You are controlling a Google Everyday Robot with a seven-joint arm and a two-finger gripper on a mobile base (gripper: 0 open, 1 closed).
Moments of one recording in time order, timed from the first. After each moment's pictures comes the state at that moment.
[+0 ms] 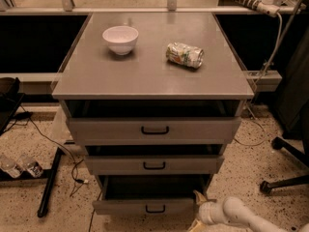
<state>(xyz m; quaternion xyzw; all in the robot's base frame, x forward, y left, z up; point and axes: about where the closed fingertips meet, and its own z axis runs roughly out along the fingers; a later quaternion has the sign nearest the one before) 0.477 -0.179 0.161 -0.60 0.71 0.18 0.32</state>
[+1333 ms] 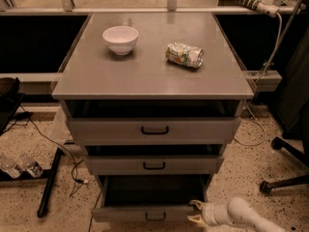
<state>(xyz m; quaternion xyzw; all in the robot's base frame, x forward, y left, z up) 0.470 -0.189 0.174 -0.60 0.71 0.18 0.32</state>
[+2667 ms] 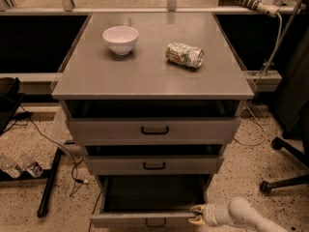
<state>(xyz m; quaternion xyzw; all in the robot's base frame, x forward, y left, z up) 0.469 -0.192 0.184 -0.60 0.71 0.18 0.32</state>
